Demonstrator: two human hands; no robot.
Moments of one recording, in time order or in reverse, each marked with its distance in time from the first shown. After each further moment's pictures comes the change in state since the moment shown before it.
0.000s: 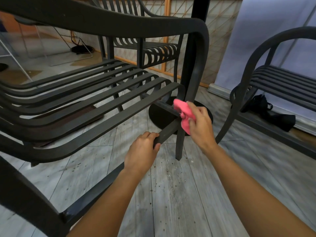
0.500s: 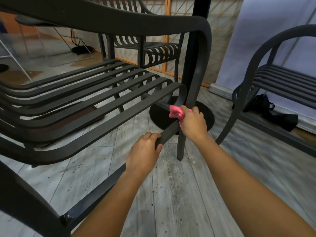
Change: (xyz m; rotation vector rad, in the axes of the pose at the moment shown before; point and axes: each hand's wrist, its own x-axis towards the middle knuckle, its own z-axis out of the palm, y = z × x) left_hand 0.000 -0.002 0.001 0.001 0.015 0.020; right_hand 0.025 -0.008 0.027 -0.463 -0.133 0.167
